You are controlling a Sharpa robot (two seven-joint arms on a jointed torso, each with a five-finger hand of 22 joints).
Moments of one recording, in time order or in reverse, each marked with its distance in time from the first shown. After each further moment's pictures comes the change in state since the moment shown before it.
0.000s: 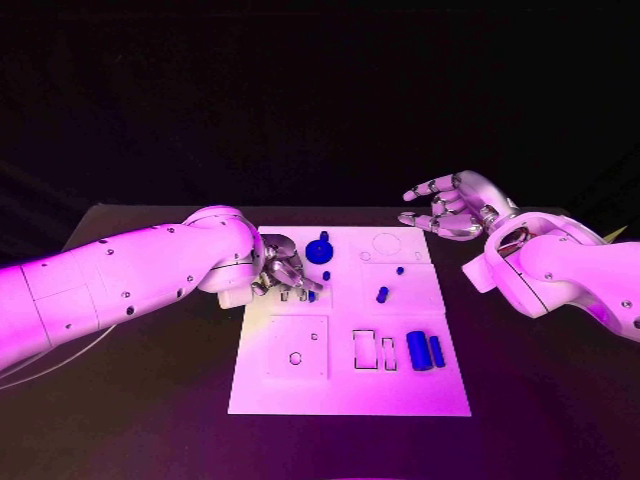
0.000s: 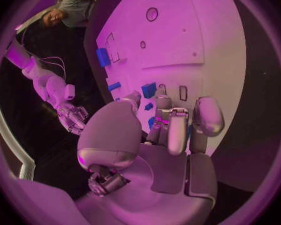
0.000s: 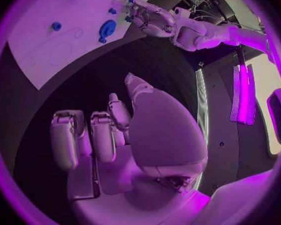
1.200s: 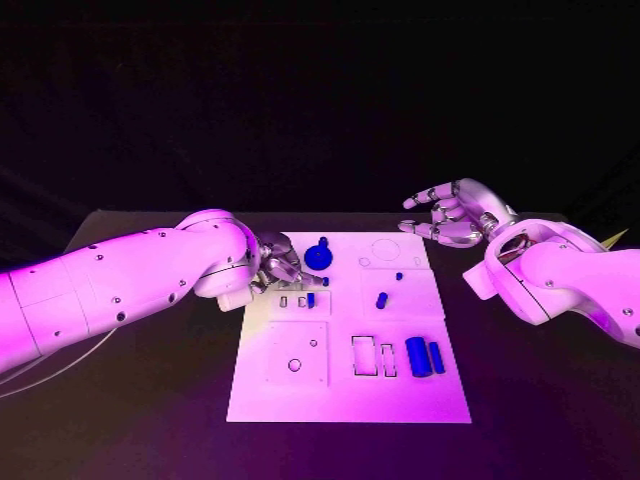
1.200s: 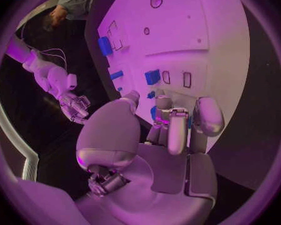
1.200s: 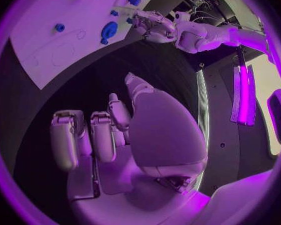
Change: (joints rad) left arm 0.000 -0.023 0.018 0.021 0.006 -0.084 0.010; left_hand -0.028 -0.017 0.000 0.000 0.000 0.000 0.000 0.000 -0.017 0.003 -0.004 0.000 -0.002 0.000 0.000 0.000 0.000 0.000 0.000 0.000 -0.003 -0.010; right arm 0.000 -0.007 0.000 0.005 -0.009 0.007 -0.008; right_hand 0.000 0.000 -0.006 -0.006 -0.004 0.000 0.000 -0.004 0.001 0.000 0.000 0.000 0.000 0.000 0.000 0.000 0.000 0.000 0.000 0.000 0.000 0.000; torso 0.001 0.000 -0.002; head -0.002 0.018
